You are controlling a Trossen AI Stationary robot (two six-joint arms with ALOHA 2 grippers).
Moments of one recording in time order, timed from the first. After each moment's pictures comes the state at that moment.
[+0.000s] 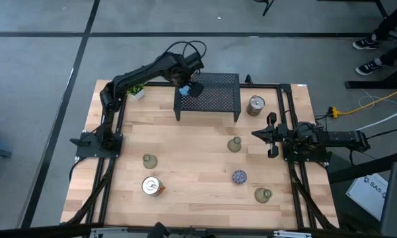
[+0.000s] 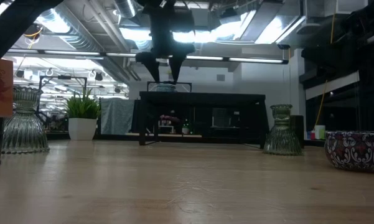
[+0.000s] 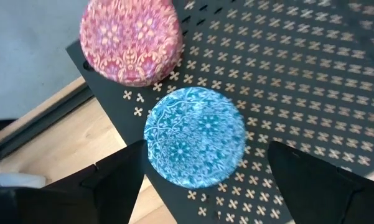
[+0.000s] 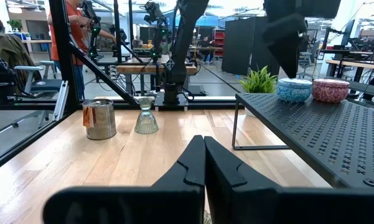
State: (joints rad) left arm 0.52 1.99 2.05 -1.31 -0.18 -0.46; right arm 0.05 0.00 0.01 0.03 0.09 -0.01
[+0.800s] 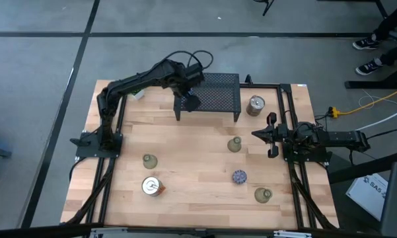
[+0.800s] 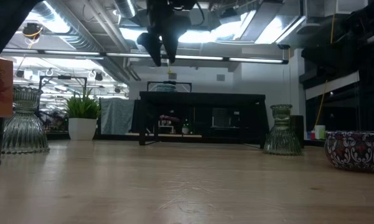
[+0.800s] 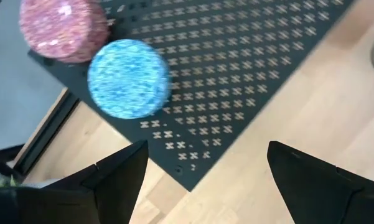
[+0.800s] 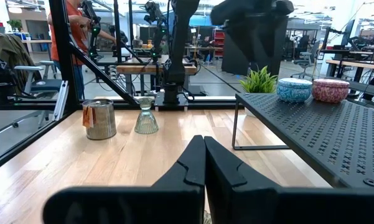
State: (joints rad) left arm 0.37 1.93 2.08 -1.44 -0.18 -0.29; right arm 0.05 0.00 0.01 0.03 0.09 -0.01
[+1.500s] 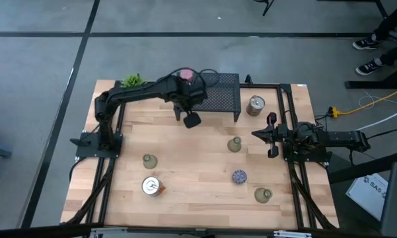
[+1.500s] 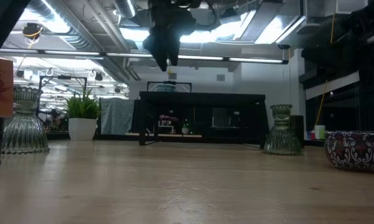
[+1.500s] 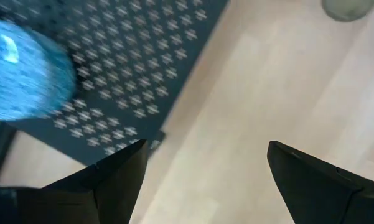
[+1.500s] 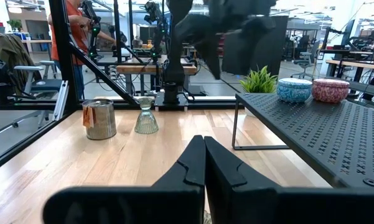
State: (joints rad) left arm 0.25 1.88 1.90 -1.32 -0.12 -0.24; right arm 0.05 0.00 0.01 0.03 0.09 -0.01
